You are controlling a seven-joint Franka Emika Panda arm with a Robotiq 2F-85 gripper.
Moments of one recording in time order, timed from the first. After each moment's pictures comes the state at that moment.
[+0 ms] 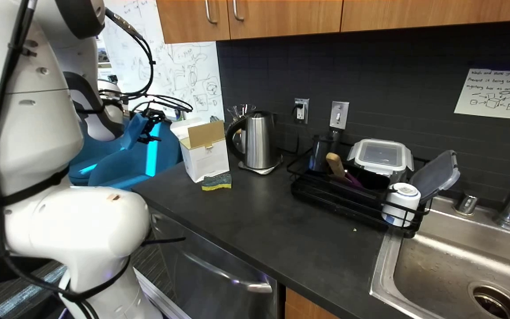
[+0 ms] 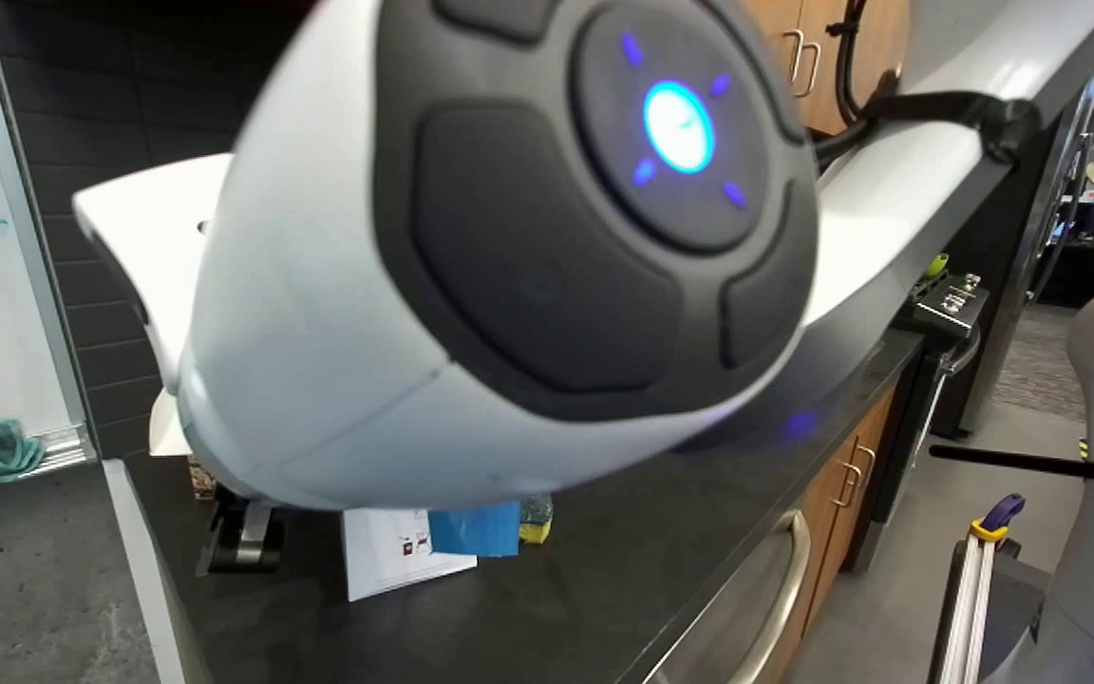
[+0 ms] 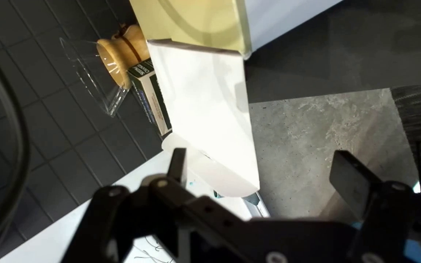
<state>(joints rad) 0.48 0.10 0.47 -2.22 -1.50 2.26 1.03</state>
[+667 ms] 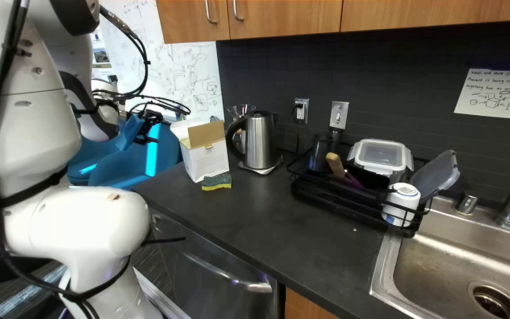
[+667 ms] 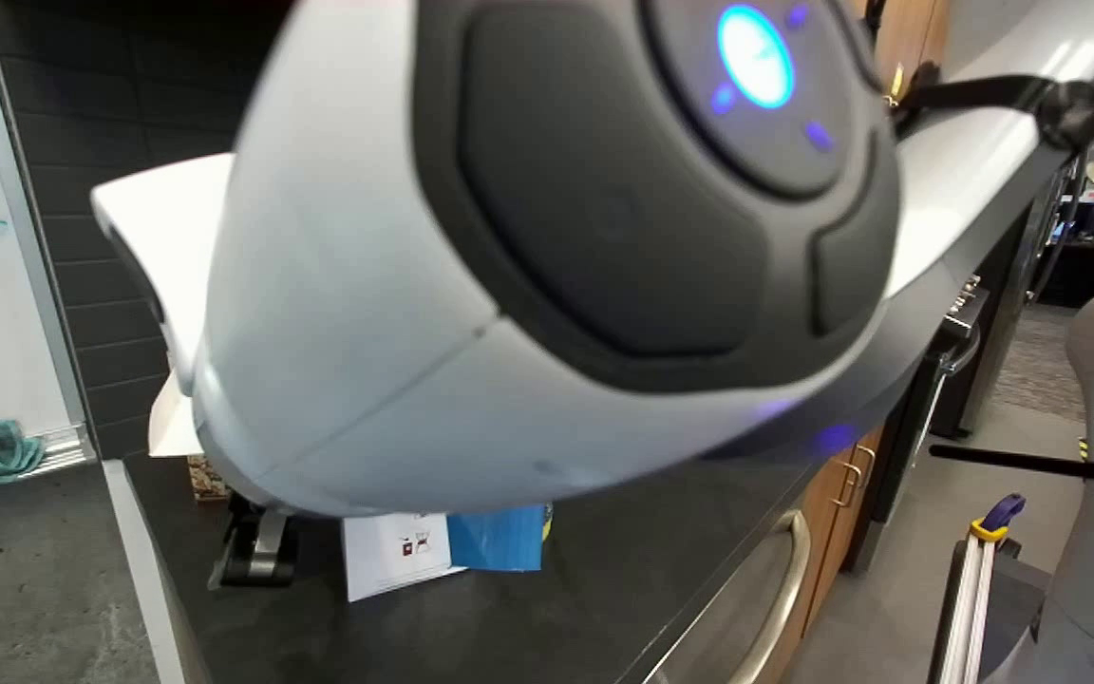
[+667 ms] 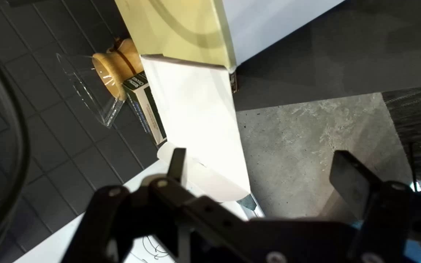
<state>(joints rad) 0.48 0.07 0.47 -2.24 -1.44 2.27 1.03</state>
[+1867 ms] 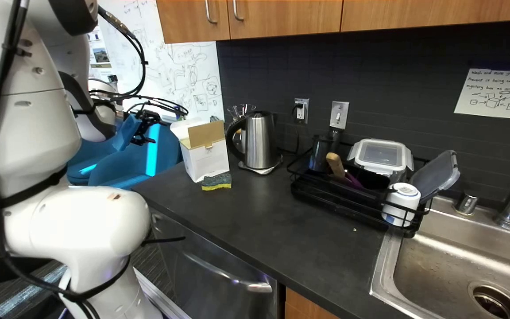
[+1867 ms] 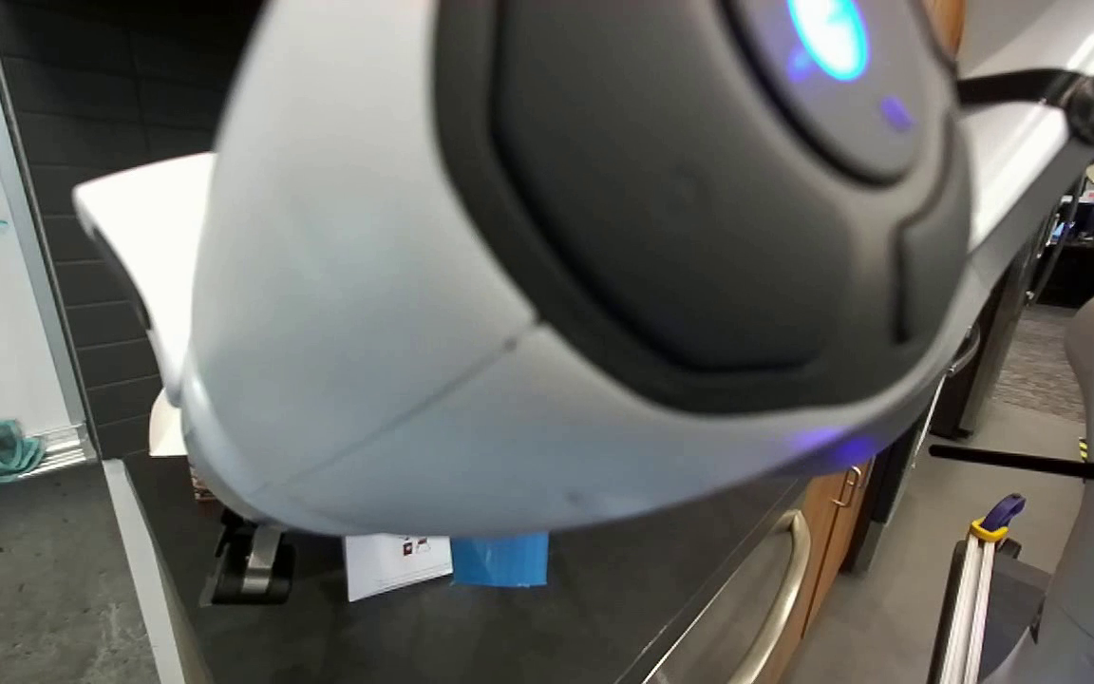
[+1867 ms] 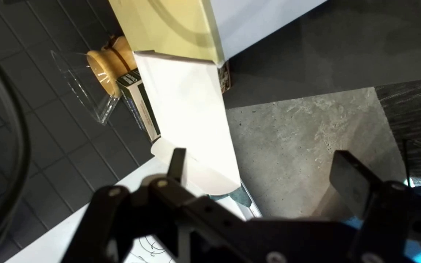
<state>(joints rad) 0.49 0.07 0.48 -2.24 -1.43 2.26 1.03</state>
